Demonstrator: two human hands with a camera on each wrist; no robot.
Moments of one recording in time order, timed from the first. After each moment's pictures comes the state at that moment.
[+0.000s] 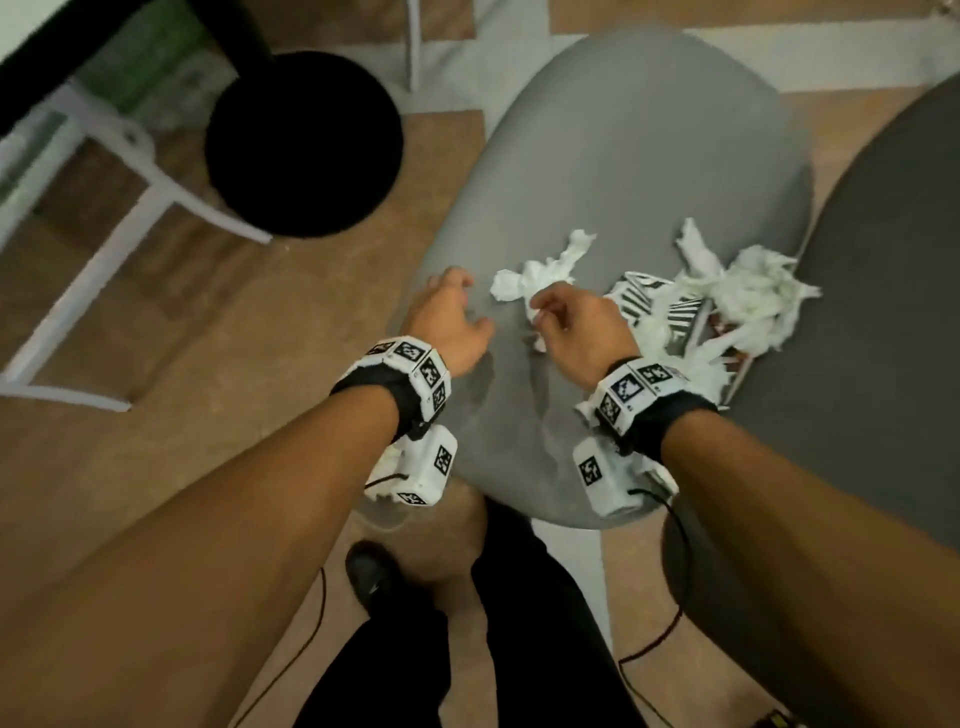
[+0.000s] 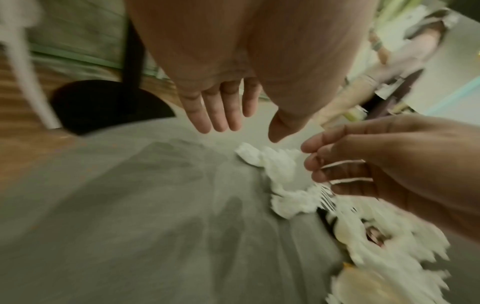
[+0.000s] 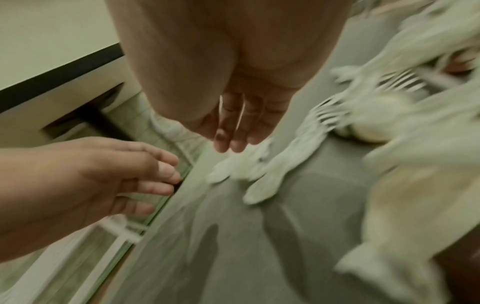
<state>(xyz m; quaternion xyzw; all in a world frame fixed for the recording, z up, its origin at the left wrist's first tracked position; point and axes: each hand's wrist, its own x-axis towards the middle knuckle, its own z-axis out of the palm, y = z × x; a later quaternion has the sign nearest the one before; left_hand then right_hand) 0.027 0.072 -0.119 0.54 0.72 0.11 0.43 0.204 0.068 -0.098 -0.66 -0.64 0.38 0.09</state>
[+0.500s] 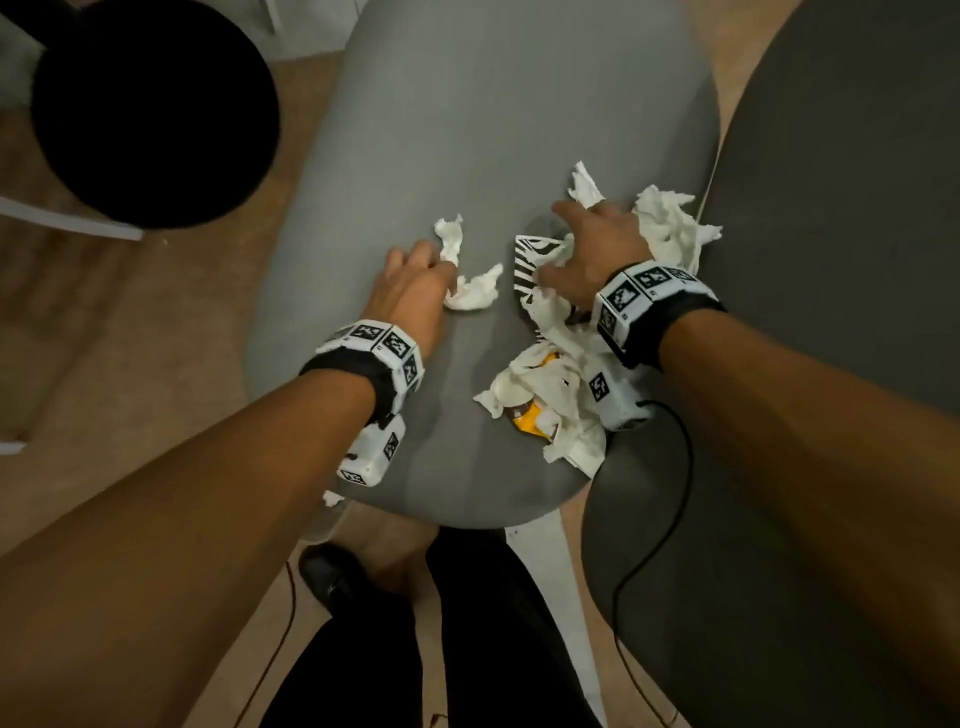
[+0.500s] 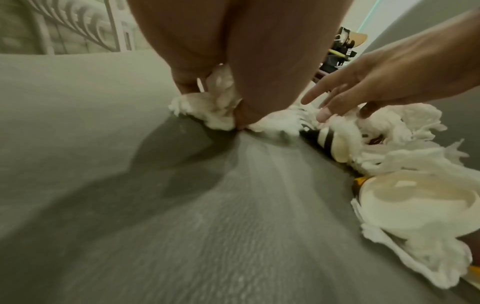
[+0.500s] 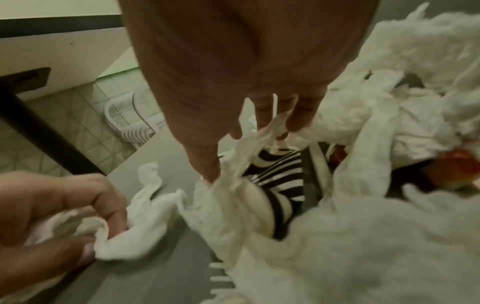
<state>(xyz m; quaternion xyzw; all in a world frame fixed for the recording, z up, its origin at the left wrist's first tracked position) 0.123 0.102 -0.164 0.75 0.59 -0.03 0.30 0.341 0.131 -0.136 -0.74 -0.61 0.27 -0.11</state>
